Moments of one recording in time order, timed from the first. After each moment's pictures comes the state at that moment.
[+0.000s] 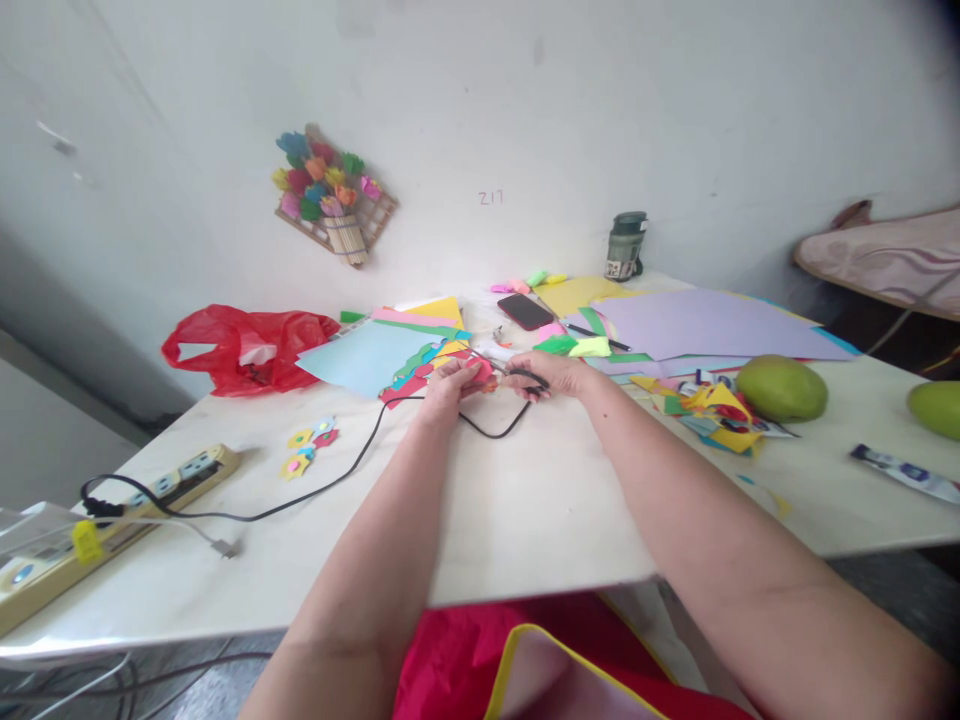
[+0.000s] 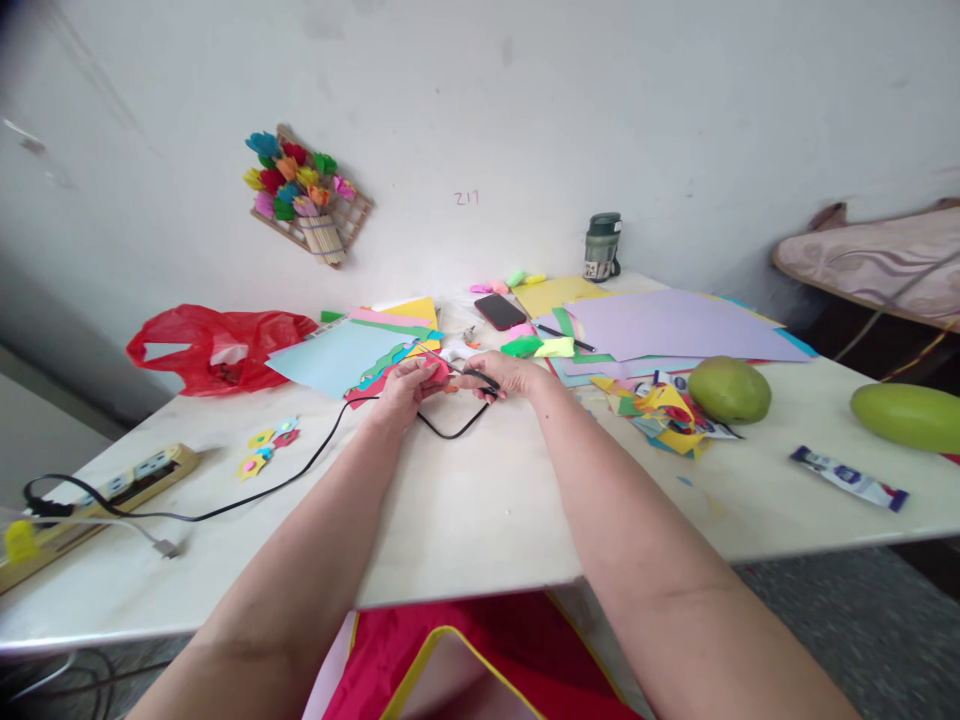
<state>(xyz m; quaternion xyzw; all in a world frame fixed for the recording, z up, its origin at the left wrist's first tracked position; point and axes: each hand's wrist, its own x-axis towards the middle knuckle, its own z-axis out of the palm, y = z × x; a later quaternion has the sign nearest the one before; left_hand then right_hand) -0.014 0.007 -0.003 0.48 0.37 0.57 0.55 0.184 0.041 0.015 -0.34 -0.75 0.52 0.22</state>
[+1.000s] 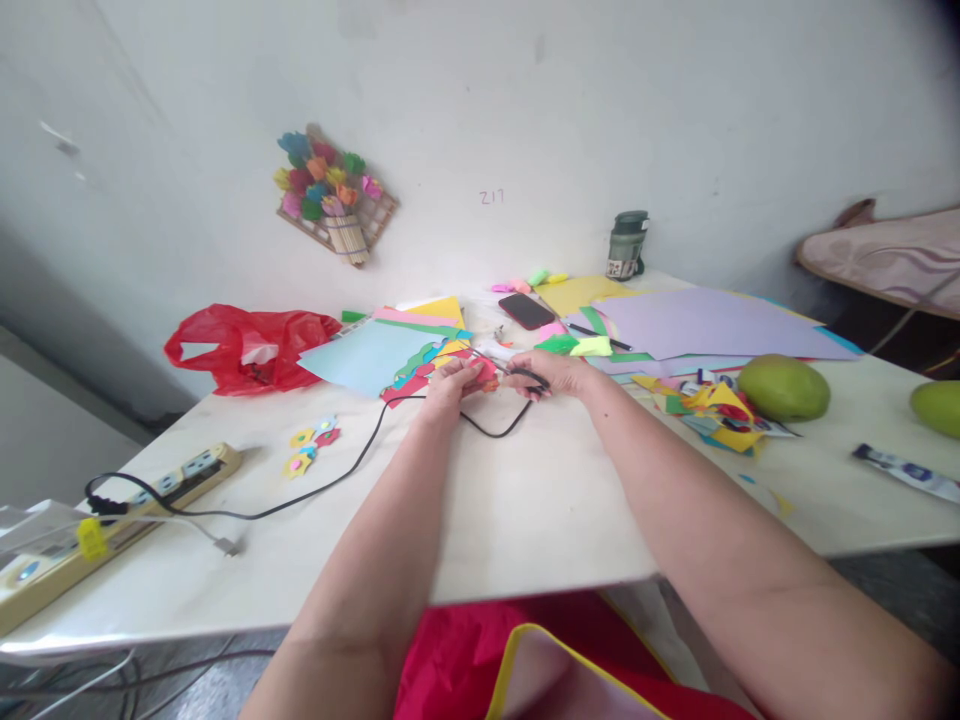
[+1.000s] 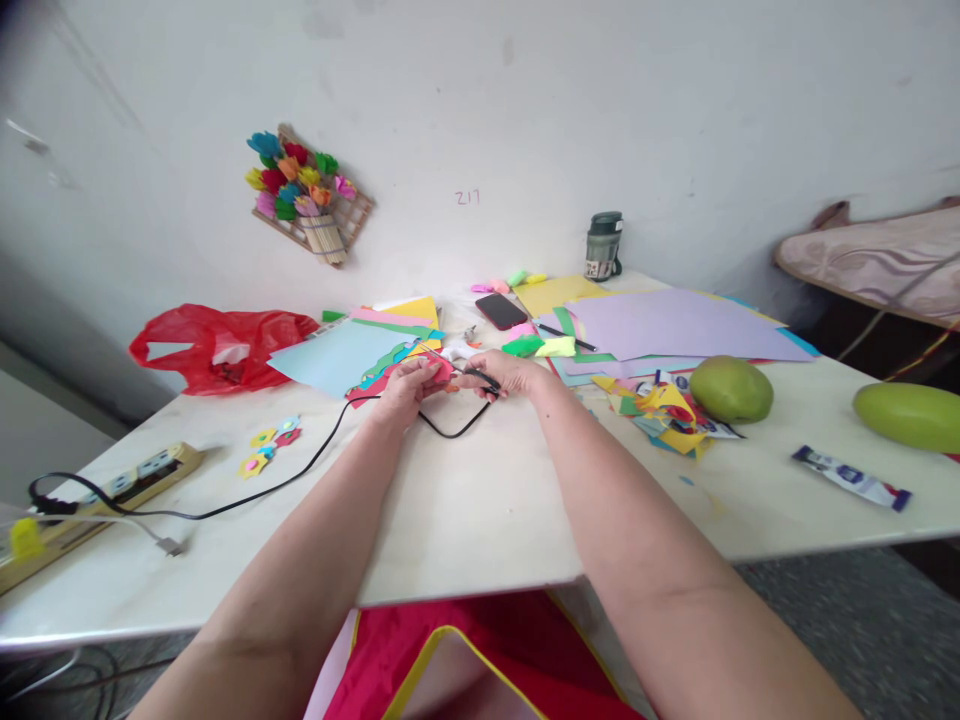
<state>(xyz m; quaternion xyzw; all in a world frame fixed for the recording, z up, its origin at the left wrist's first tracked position) -0.015 0.007 -0.003 0.48 0.39 0.57 0.55 0.184 0.050 0.006 -0.33 -0.74 0.54 0.23</state>
